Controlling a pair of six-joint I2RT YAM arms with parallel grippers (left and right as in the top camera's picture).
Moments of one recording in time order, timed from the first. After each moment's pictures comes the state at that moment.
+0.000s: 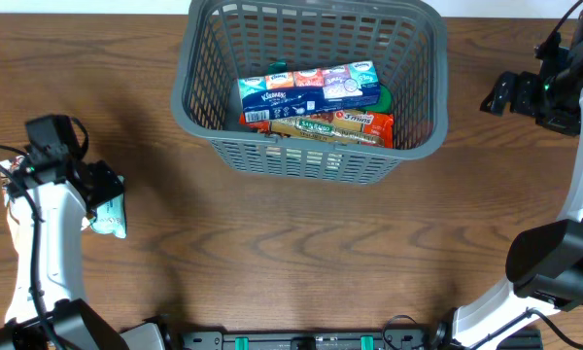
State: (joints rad) left arm 0.35 1.43 0.97 -0.81 -0.28 -0.25; right arm -0.32 1.87 1.98 -1.43 -0.08 -0.01
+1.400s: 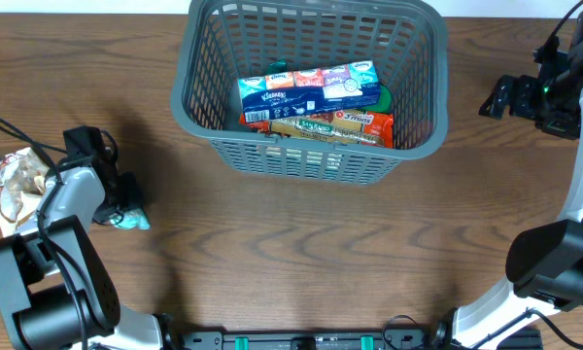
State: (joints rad) left arm 0.32 1.70 0.90 -0.60 -0.06 -0.12; right arm -0.32 1.87 1.98 -1.46 -0.08 -0.01
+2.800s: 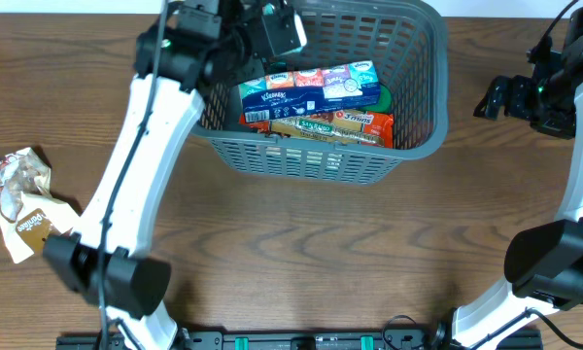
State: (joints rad) left arm -0.34 1.87 2.01 -0.95 0.09 1.00; right arm -0.30 1.87 1.98 -1.47 -0.08 -0.01
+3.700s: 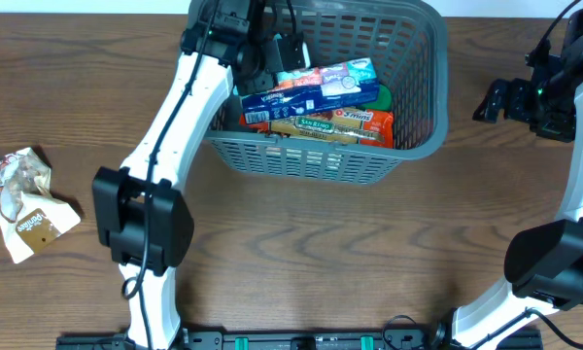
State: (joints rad) left arm -0.34 2.07 2.01 -0.92 0.08 1.04; right arm -0.30 1.87 1.98 -1.50 -0.08 -0.01
